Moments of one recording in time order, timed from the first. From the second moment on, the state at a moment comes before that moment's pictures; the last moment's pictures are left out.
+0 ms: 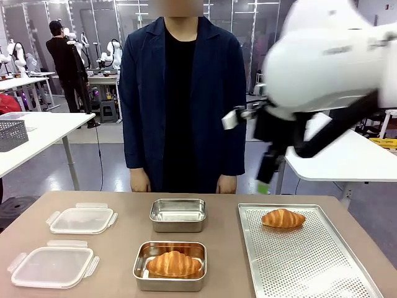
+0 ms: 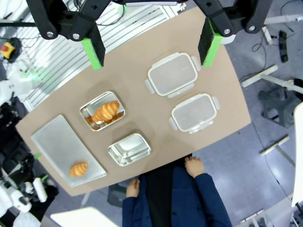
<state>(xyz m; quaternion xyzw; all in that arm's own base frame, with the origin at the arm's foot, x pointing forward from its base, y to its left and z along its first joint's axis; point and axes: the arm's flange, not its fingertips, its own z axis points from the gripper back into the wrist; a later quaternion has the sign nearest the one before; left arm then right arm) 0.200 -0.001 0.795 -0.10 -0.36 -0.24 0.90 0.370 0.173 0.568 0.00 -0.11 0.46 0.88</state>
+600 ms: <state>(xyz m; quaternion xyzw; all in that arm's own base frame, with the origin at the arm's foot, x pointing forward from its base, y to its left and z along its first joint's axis) 0.200 -0.001 0.795 -0.10 -0.36 -0.24 0.90 0.384 0.057 0.514 -0.05 -0.12 0.52 0.84</state>
